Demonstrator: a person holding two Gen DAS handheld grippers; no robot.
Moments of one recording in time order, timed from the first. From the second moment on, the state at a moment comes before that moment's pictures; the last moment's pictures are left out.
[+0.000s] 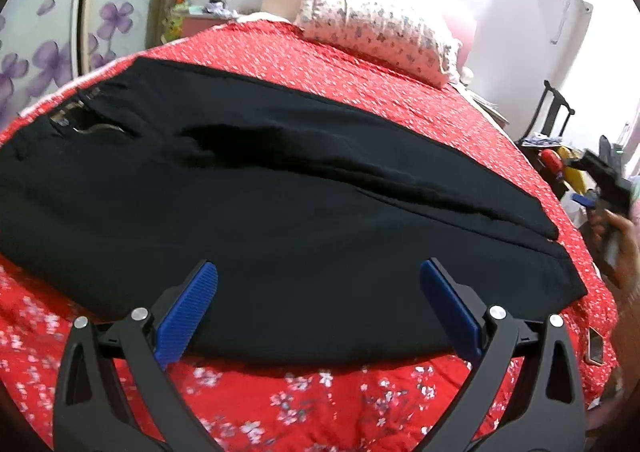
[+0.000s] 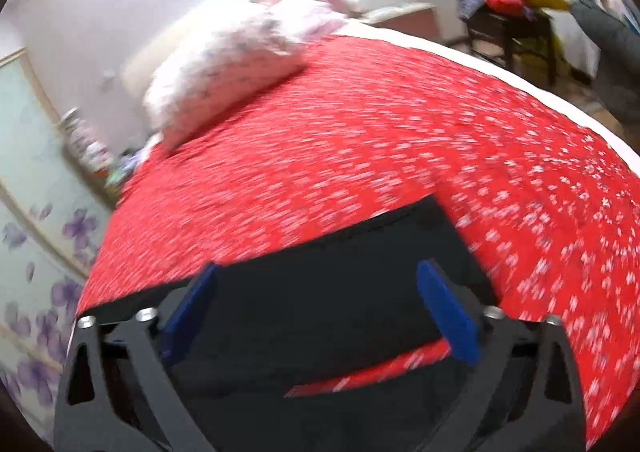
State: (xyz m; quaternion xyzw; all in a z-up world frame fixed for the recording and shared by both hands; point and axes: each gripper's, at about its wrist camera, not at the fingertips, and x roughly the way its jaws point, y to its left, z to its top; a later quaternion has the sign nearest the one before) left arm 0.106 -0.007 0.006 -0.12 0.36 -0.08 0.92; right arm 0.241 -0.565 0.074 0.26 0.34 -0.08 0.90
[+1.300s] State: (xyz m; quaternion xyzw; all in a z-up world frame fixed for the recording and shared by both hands) left arm 0.070 0.010 0.002 -0.17 0.32 -0.13 0.92; right arm 0.125 -0.556 0.066 0.26 0.27 -0.01 0.93
